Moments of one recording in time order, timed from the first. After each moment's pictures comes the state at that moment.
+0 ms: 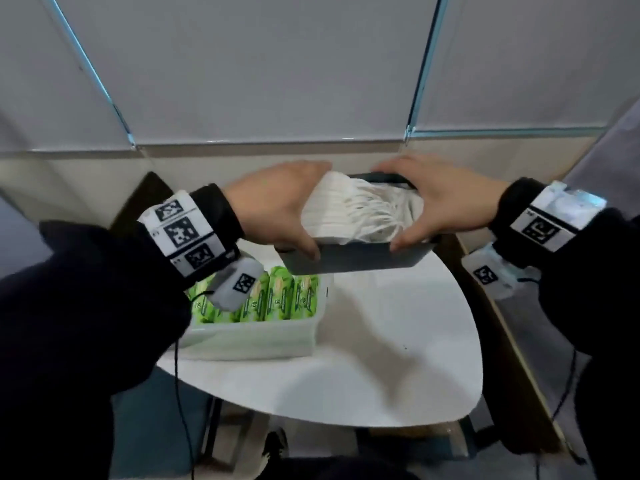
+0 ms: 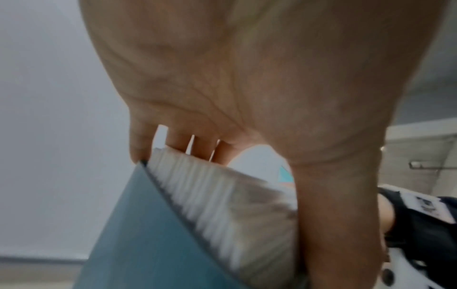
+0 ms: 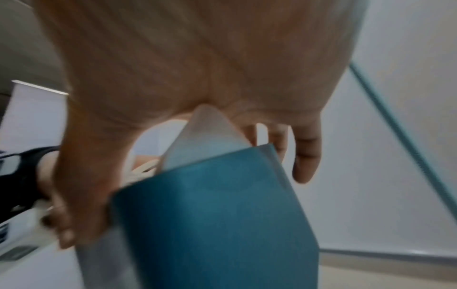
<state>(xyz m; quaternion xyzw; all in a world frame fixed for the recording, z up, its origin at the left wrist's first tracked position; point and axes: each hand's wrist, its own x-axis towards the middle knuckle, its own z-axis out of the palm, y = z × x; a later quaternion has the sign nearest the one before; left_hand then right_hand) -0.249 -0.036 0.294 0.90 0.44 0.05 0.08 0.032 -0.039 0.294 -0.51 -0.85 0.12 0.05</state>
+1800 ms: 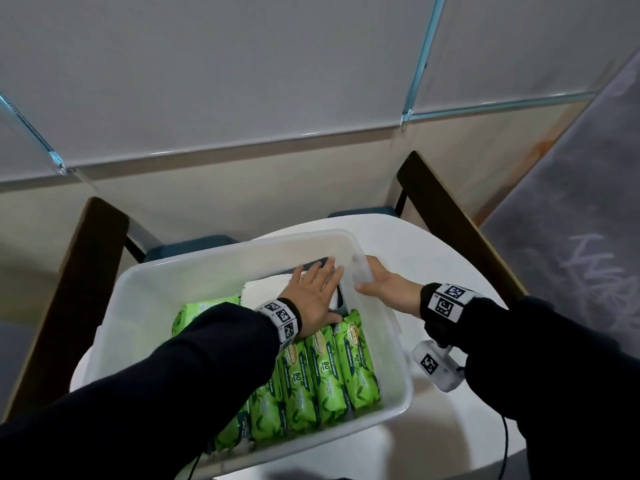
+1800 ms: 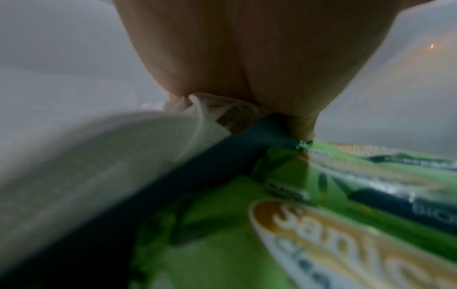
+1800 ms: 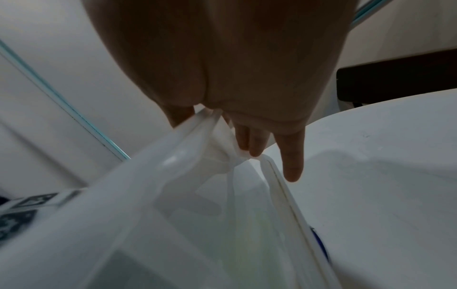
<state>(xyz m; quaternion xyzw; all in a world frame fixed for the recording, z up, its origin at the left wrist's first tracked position) -0.300 0.127 0.011 0.92 0.36 -0.13 0.09 -0.102 0.064 0.092 -0.65 -0.54 0.51 0.17</state>
